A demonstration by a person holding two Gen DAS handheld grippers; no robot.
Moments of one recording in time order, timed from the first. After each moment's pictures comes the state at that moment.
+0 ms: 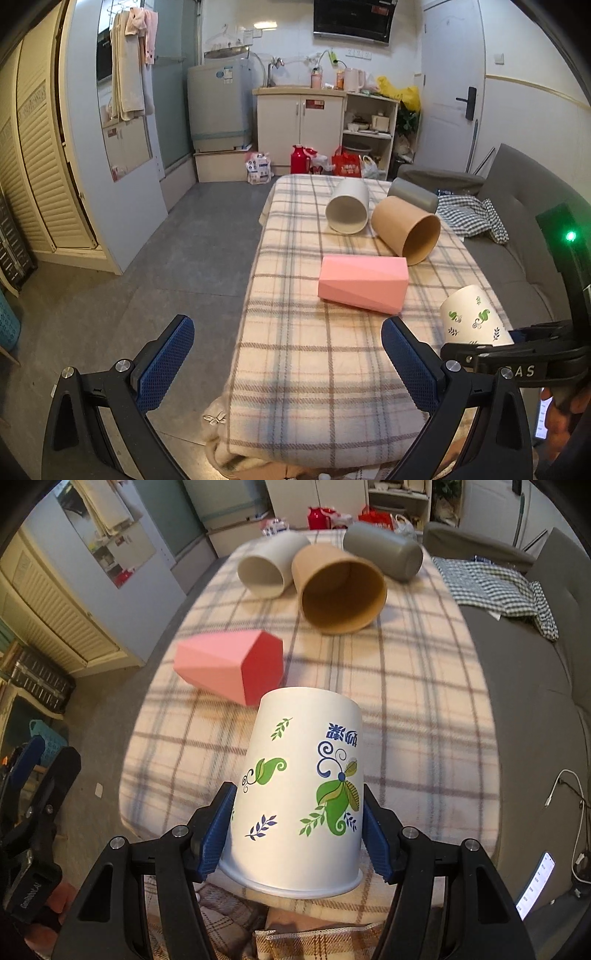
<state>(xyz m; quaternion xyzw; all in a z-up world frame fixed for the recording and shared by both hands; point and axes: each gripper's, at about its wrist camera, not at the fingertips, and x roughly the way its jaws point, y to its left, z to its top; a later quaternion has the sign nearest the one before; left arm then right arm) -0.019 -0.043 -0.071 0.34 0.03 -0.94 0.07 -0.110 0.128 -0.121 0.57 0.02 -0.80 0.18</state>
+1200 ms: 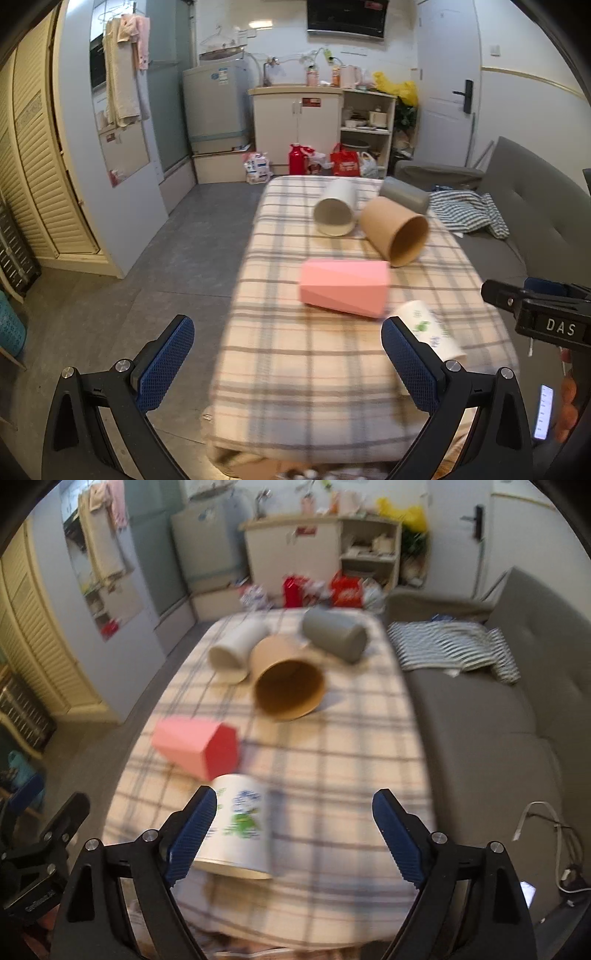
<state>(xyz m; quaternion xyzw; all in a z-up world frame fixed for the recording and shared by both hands) -0.021 -0.012 -0.058 0.34 0.02 -0.94 0.07 -0.097 0.184 -0.062 0.42 0.02 -0.90 0.11</state>
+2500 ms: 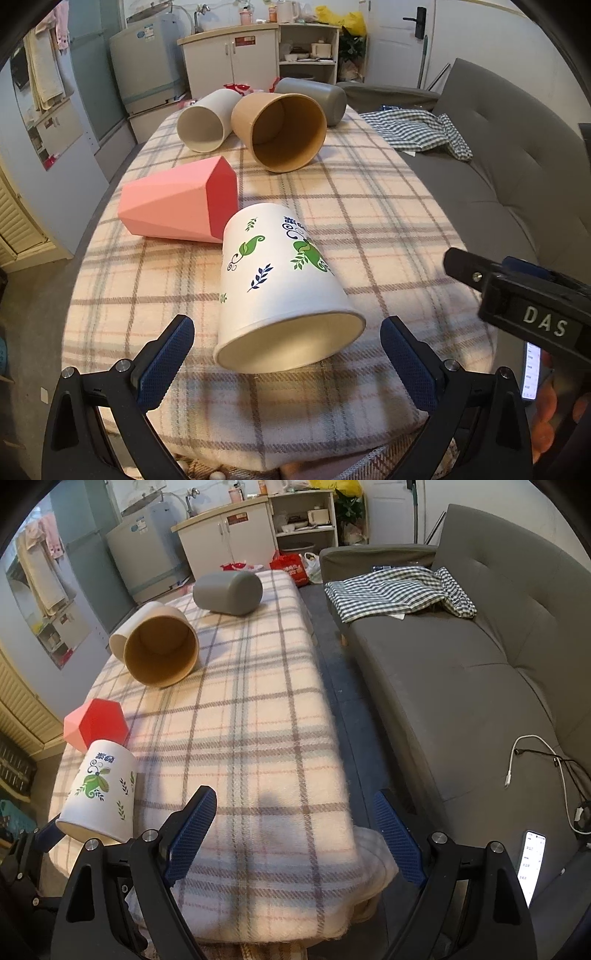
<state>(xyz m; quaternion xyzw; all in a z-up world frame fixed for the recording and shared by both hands) -0.063 0.104 -0.141 0.46 -0.01 -0.89 -0.01 -0.110 0.269 -0.140 0.48 -0.05 -0.88 0.05</state>
